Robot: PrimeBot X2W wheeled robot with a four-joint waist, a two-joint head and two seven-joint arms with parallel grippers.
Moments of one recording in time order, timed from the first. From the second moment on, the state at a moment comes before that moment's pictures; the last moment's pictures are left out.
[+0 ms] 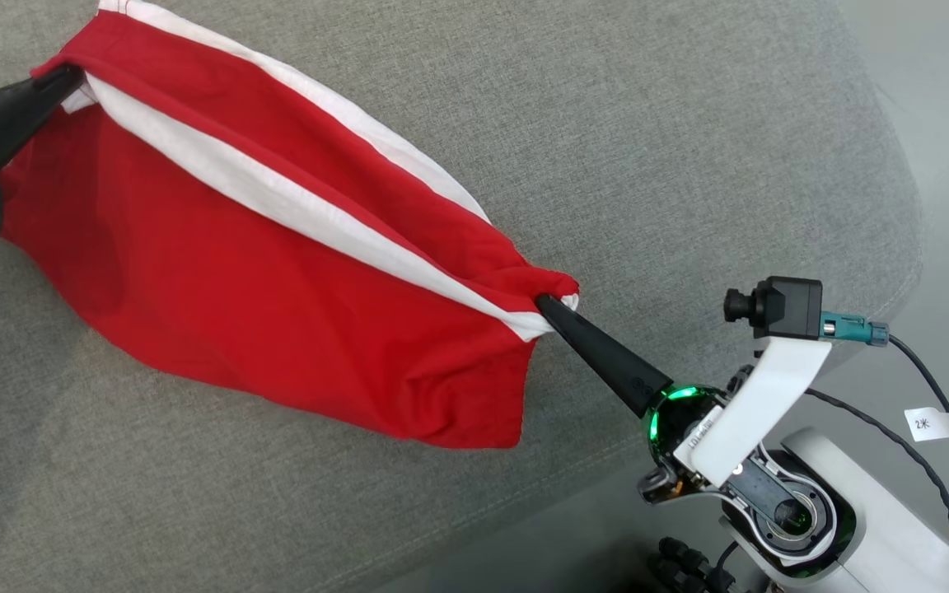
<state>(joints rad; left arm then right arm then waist) -0.70 0.77 -0.35 -0.22 -1.35 0.12 0.67 -0.22 -0.29 0.66 -0.19 1.50 0.11 0.08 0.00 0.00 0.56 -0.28</state>
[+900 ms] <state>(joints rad) -0.95 0.51 -0.42 0.15 -1.13 0.12 0.77 -0.25 -0.25 0.62 -0.18 1.49 0.12 0.03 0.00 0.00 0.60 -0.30</state>
